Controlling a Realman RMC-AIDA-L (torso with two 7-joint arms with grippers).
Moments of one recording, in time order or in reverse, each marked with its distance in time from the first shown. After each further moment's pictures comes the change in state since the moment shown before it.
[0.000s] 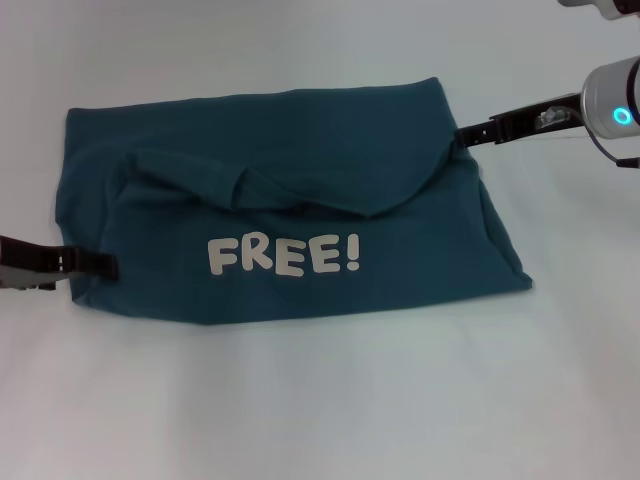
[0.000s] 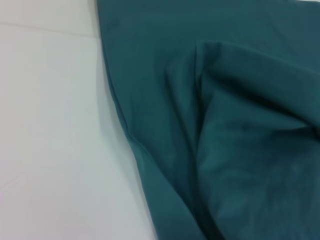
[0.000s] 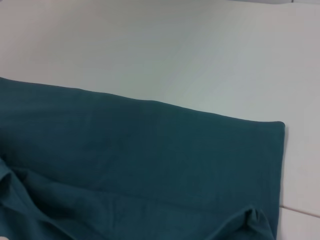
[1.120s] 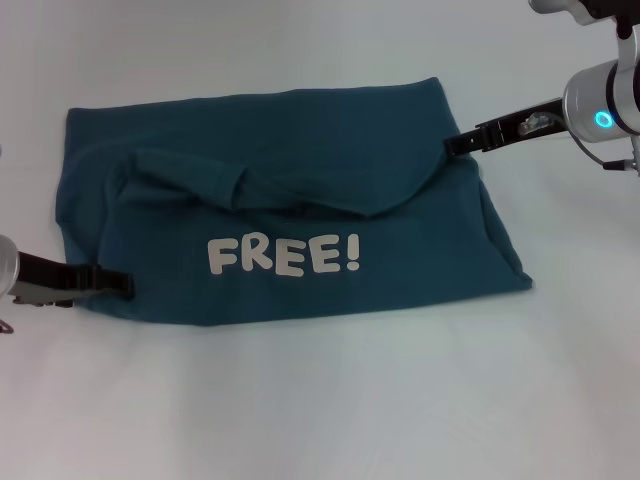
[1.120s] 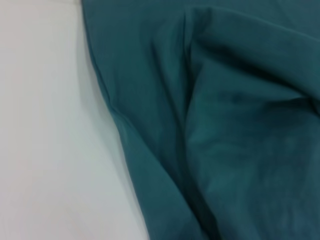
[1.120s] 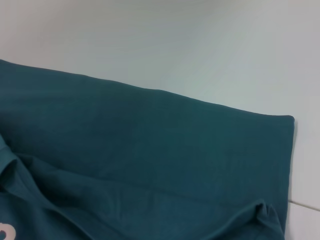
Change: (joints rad) left arm -0.016 0.000 0.014 -0.072 0.001 -0.018 0.014; right arm 0.014 0.011 -0.053 -0.008 -0.051 -0.006 0.053
